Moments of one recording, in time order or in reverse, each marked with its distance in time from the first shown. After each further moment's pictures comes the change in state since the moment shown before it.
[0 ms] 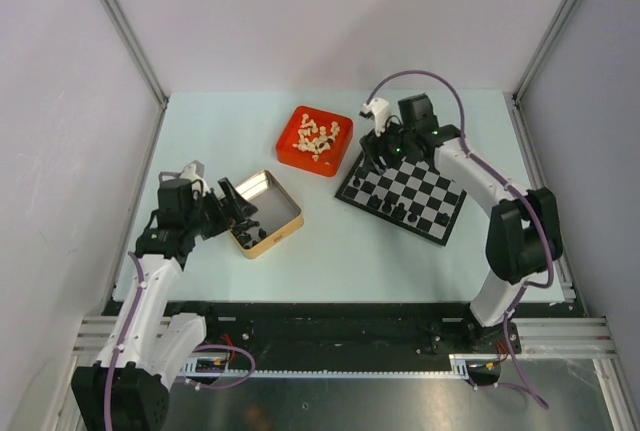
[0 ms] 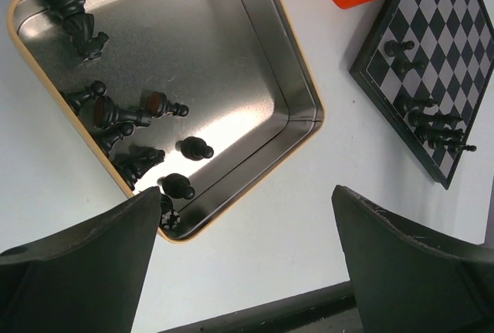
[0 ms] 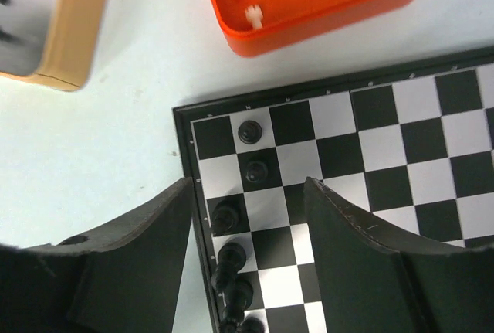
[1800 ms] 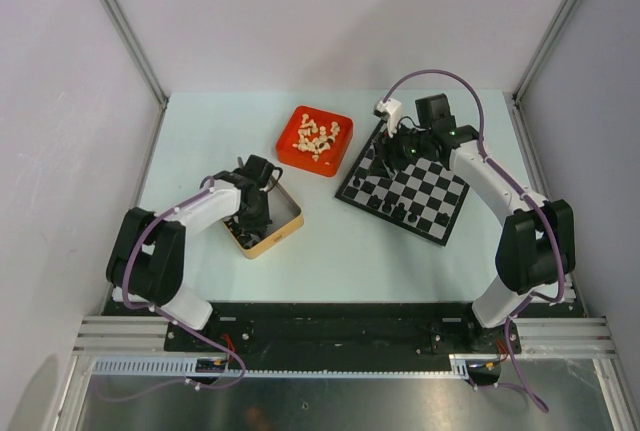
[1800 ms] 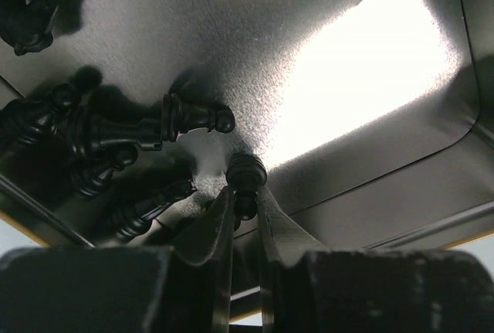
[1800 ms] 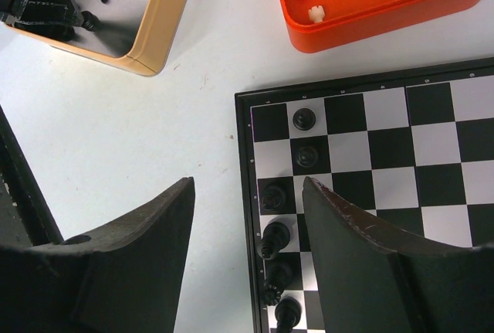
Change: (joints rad) left arm -0.381 0.745 0.286 -0.154 -0.438 0.014; right arm -0.080 -0.115 -0.026 -0.081 -0.264 0.005
